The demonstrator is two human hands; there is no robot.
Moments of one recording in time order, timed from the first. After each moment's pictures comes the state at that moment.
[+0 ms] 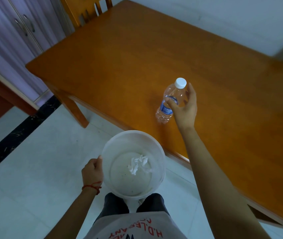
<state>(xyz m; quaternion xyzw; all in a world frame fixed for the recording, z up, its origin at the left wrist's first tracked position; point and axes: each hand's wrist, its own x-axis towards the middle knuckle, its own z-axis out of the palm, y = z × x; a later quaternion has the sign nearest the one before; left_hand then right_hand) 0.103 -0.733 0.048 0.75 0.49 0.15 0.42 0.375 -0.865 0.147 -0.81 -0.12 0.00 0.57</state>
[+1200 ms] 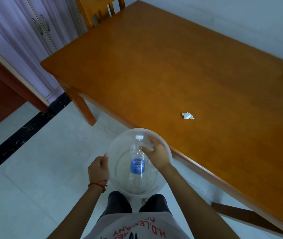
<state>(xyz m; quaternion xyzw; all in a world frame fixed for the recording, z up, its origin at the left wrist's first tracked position) 0.101 -0.735 0.054 0.73 0.51 0.16 0.43 0.257 -0.858 0.065 -0.86 -0.18 0.29 0.39</state>
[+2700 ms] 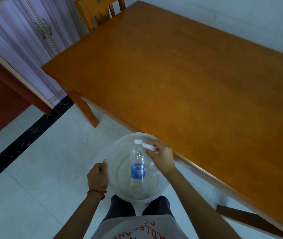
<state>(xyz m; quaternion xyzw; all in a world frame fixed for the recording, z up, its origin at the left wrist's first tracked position) 0.099 -0.739 0.048 0.71 0.54 0.15 0.43 0.267 -0.874 0.068 -0.83 -0.27 0.20 0.45</state>
